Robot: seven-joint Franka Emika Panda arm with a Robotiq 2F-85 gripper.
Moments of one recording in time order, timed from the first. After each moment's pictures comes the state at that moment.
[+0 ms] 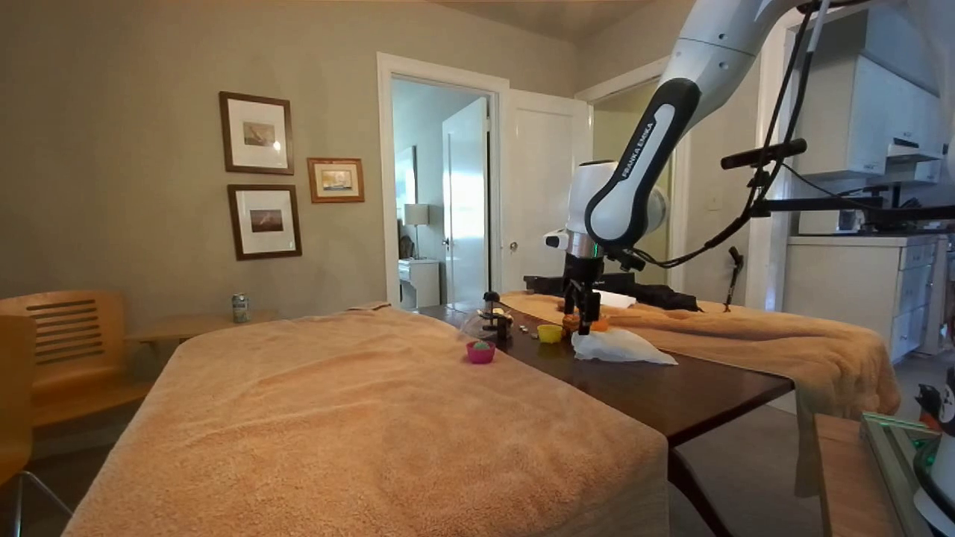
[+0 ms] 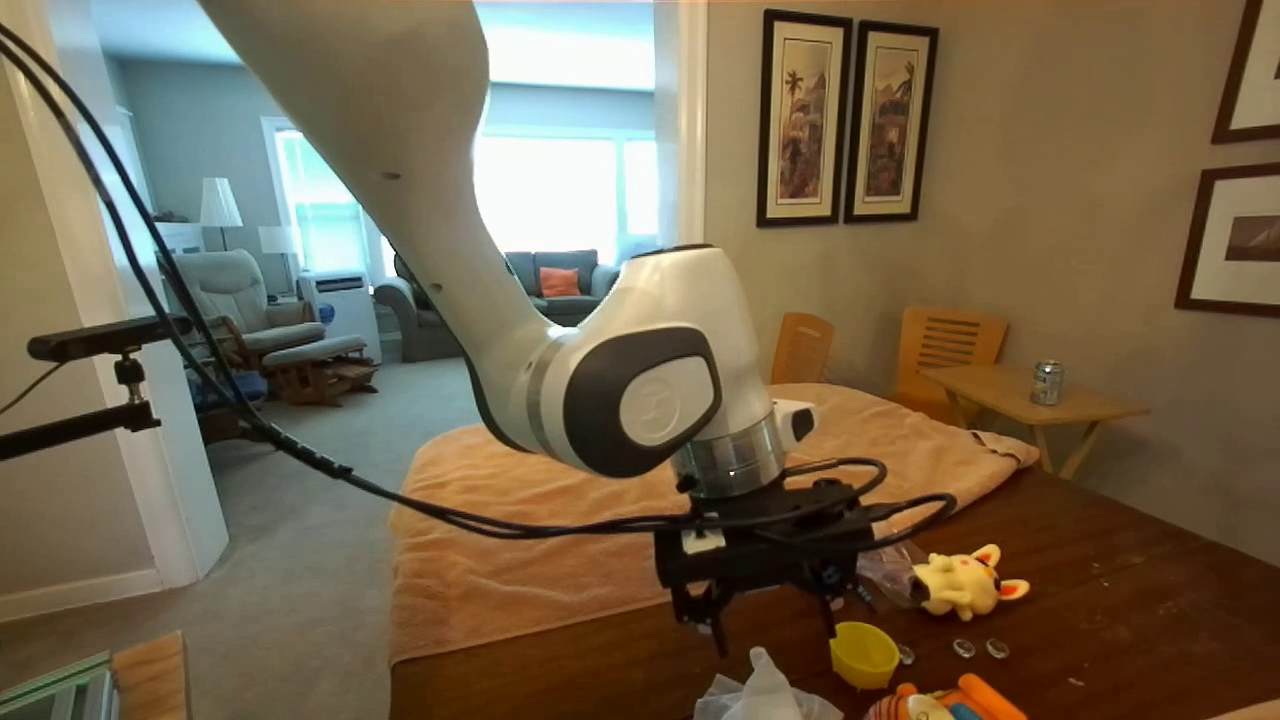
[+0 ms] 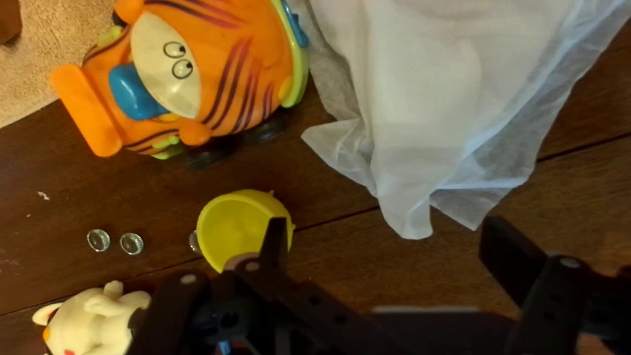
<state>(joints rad) -0.48 0.33 0.04 -2.29 -0.43 2.86 -0.83</state>
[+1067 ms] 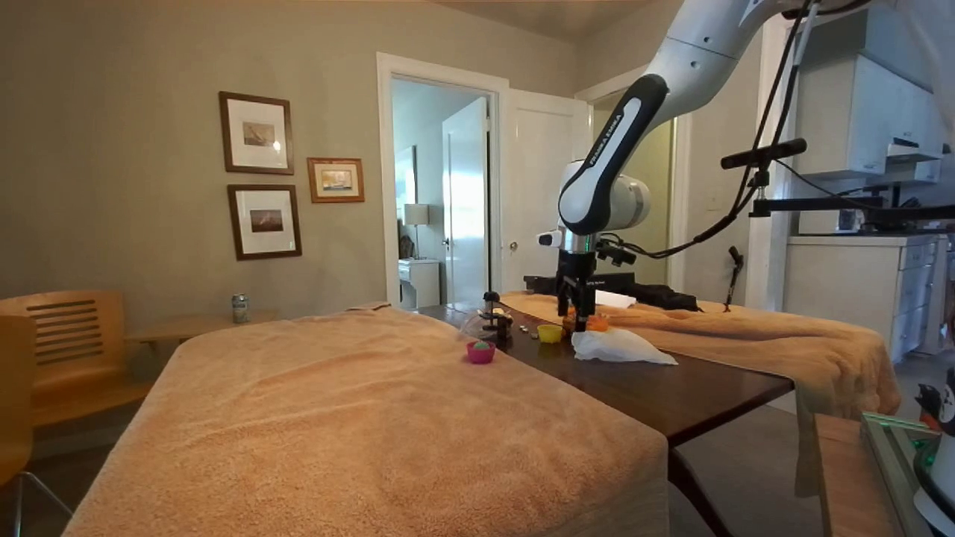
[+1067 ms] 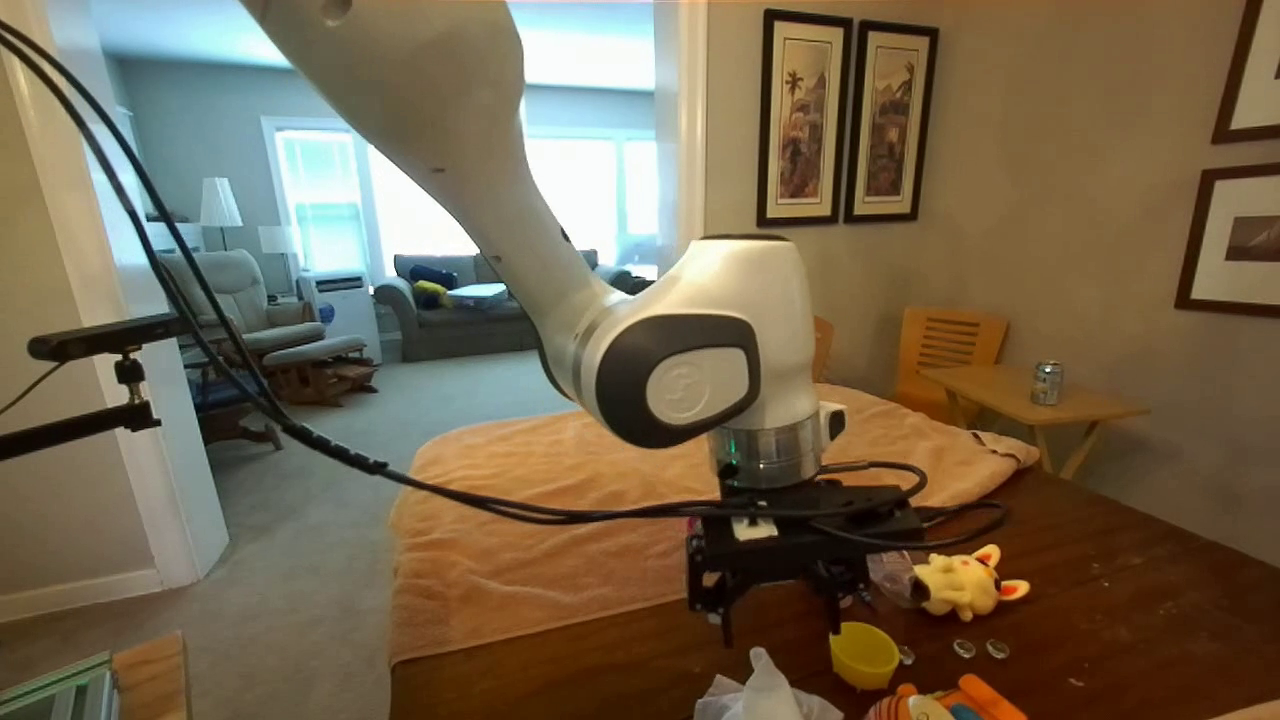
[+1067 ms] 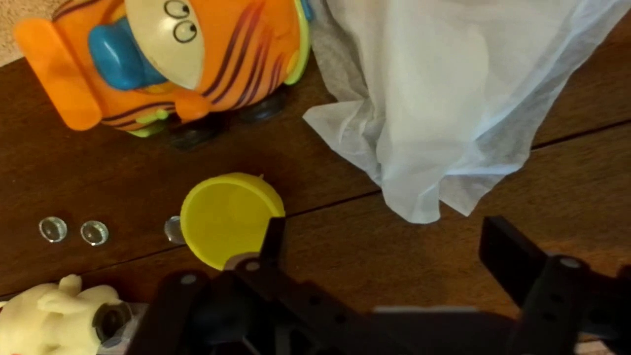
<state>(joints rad) -0.44 0.37 0.03 -2.17 -0.14 2.68 -1.15</state>
